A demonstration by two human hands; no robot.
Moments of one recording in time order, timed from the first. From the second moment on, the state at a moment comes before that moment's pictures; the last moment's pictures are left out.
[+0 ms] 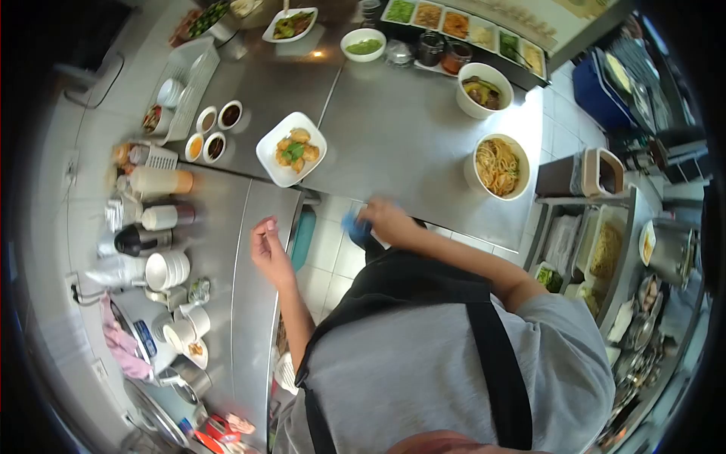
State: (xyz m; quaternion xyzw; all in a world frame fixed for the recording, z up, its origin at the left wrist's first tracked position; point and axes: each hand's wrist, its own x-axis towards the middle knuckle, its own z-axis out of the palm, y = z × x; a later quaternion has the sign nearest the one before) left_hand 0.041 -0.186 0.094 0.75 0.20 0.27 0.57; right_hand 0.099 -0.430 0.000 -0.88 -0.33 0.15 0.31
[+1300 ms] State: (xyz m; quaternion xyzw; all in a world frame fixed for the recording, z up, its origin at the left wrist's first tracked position) left_hand 0.176 -0.486 0.056 0.86 -0.05 -0.10 0.49; right_hand 0.079 -0.752 0.097 -0.94 -0.01 -0.13 0.30
